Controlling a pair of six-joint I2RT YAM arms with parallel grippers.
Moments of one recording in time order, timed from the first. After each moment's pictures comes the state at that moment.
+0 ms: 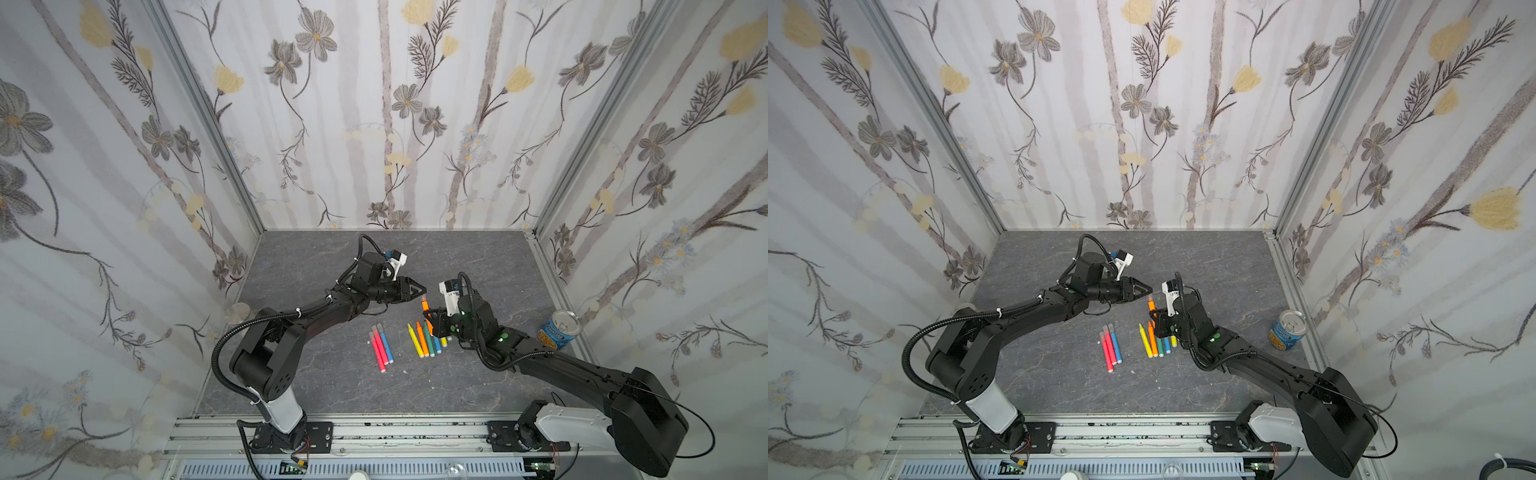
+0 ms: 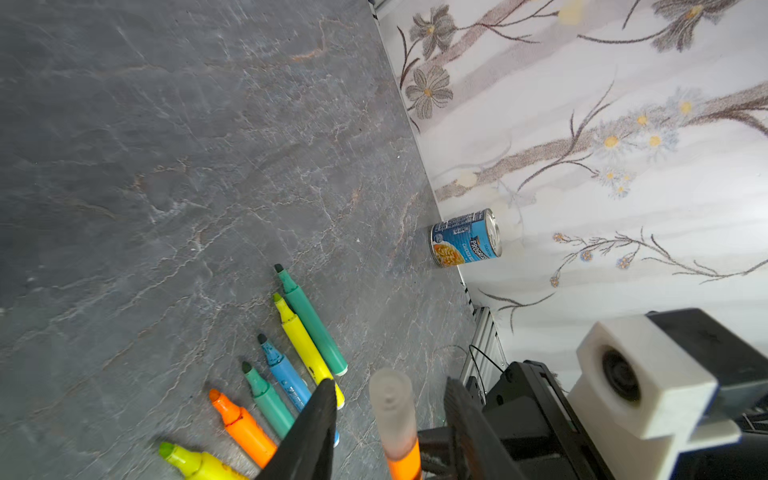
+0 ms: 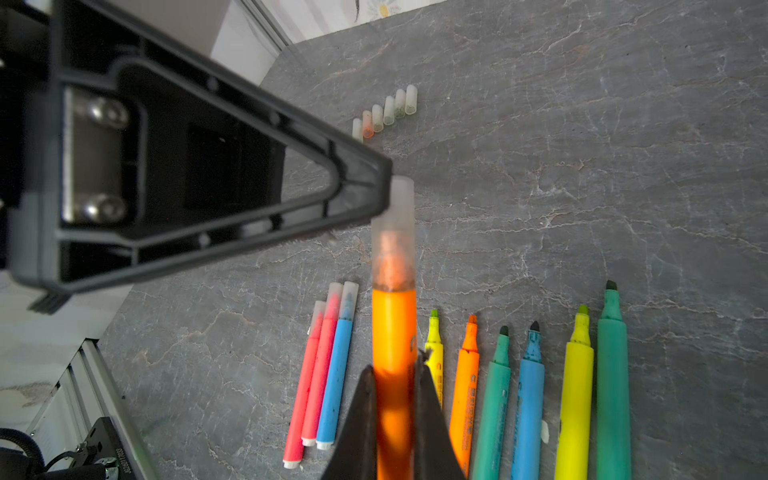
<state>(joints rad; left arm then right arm) -0.60 1.71 1.07 0.16 0.68 -0.76 0.72 1.22 0.63 0.07 -0.07 0.52</state>
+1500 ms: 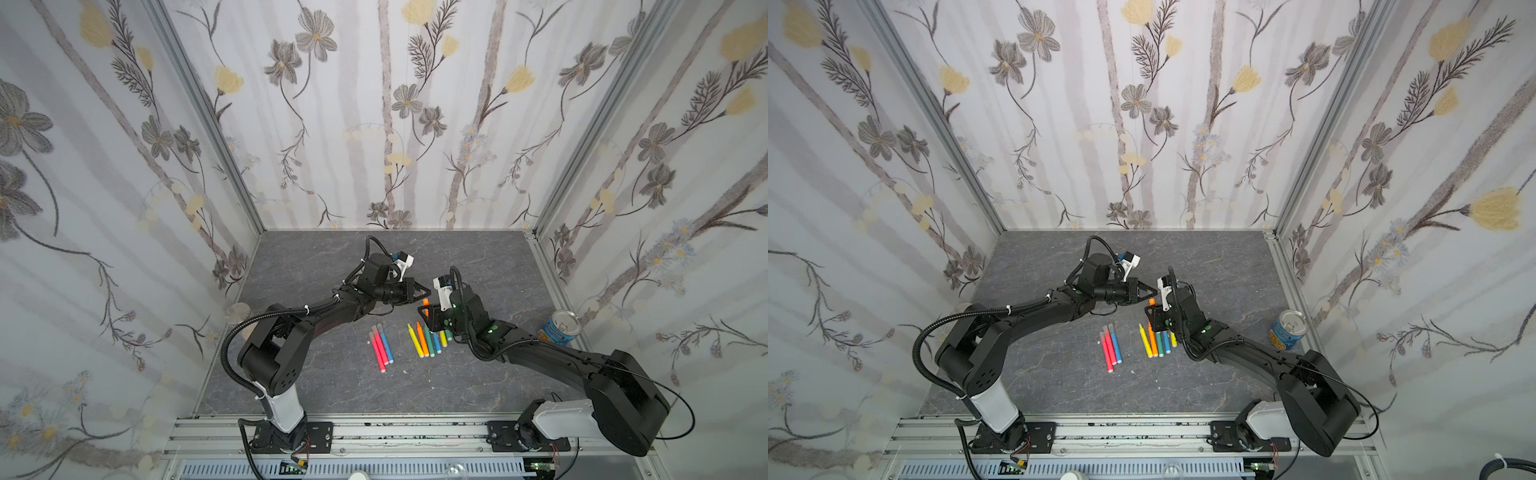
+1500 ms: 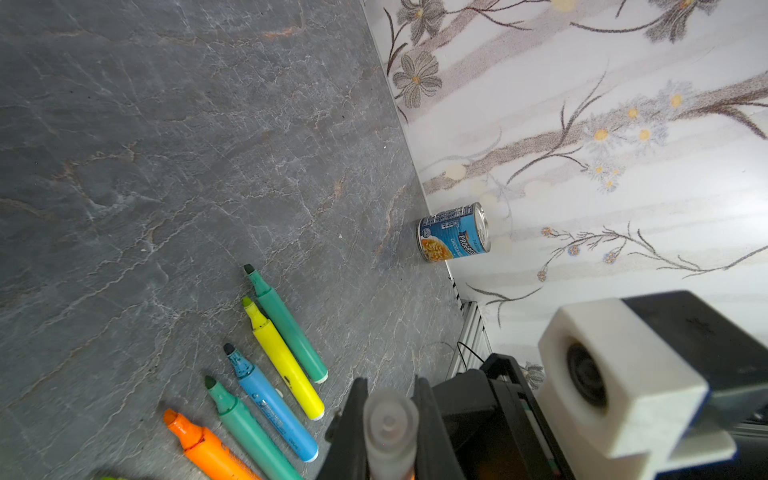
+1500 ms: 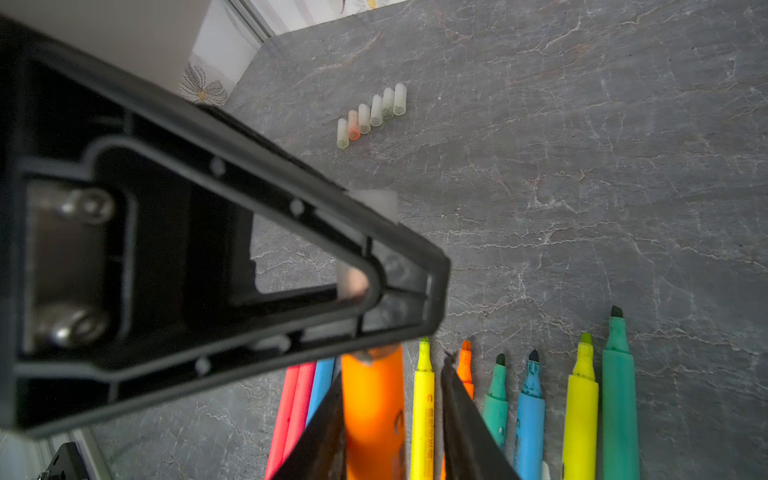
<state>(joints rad) -0.61 1.75 1.09 0.20 0.69 -0.79 0.71 1.36 0.71 0.09 -0.05 0.50</state>
